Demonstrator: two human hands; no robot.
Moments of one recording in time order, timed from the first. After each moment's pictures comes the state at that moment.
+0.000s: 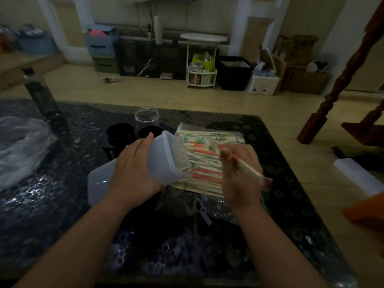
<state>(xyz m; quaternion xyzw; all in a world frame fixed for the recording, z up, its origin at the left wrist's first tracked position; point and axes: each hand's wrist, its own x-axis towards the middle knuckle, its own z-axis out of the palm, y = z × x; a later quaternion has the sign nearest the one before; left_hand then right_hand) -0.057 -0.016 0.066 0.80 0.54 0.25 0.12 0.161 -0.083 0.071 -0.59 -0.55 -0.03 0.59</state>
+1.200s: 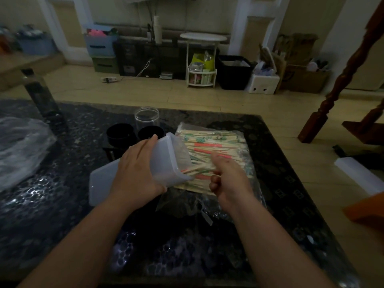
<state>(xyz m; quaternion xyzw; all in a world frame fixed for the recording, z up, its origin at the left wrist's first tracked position) -0.053 -0.020 0.068 0.80 0.53 0.25 0.12 0.145 -0.070 0.072 -0.57 -0.19 0.51 0.62</state>
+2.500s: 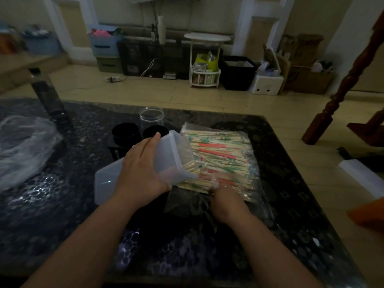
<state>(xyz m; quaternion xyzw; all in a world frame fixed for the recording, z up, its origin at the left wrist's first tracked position) -0.057 -0.018 0.067 0.79 0.54 0.26 0.14 0.156 -0.072 0.014 -0.77 -0.60 0.22 0.04</state>
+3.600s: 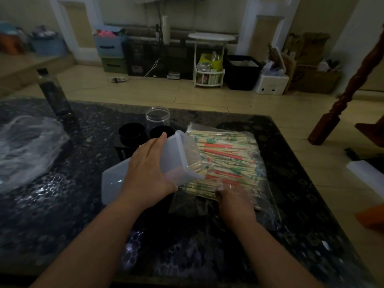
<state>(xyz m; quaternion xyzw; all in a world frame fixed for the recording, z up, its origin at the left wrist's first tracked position) -0.058 -0.021 0.072 0.79 0.53 0.26 0.15 0.165 -0.068 -0.024 -0.78 -0.61 0.12 0.04</state>
